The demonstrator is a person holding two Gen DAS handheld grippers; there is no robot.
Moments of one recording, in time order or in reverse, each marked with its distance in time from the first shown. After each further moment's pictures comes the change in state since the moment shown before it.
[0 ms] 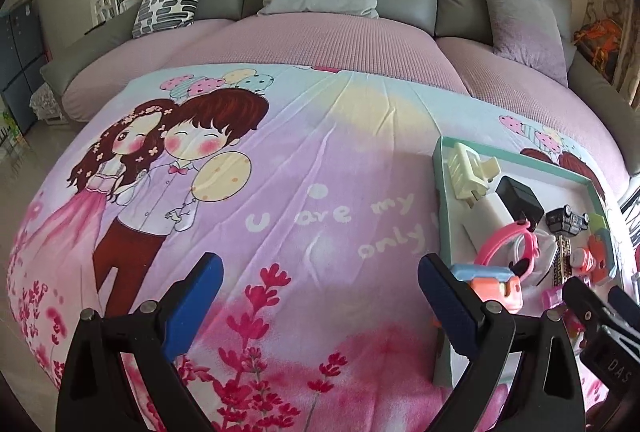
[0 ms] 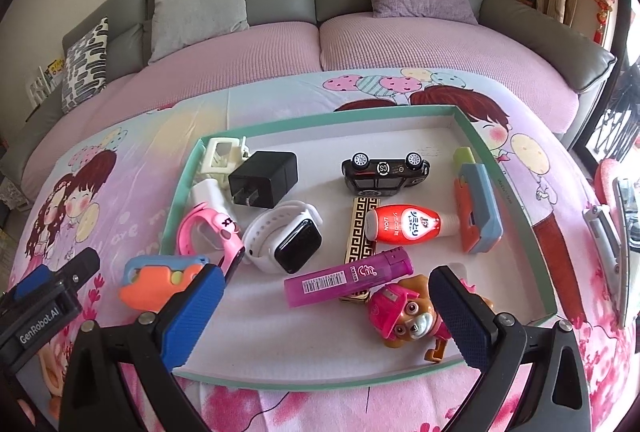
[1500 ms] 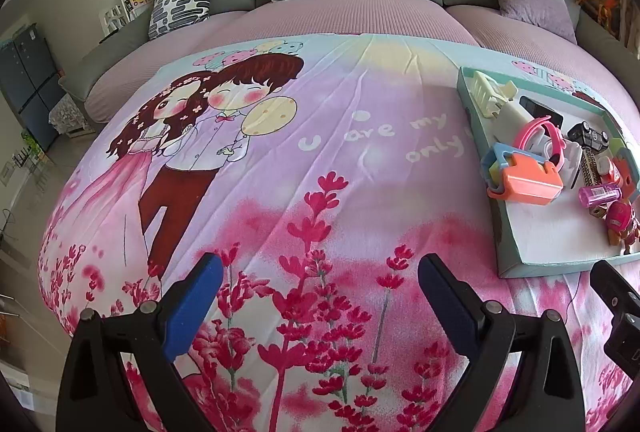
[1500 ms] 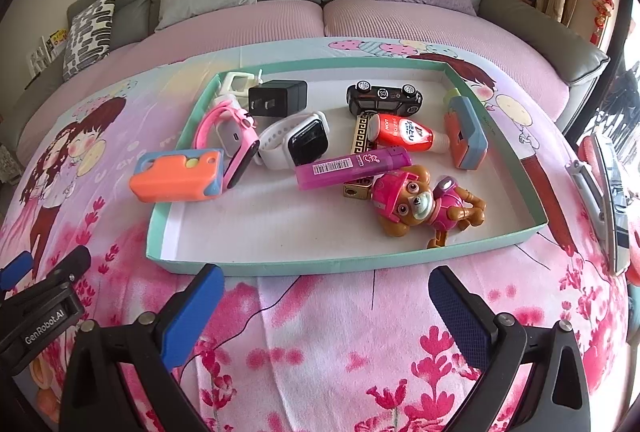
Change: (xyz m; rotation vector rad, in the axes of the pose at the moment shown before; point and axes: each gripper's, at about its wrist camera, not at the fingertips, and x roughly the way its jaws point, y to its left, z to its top) left arm -0.017 0.020 -0.060 0.078 0.045 0.108; right arm -0.020 0.012 -0.064 -0.038 0.056 -0.045
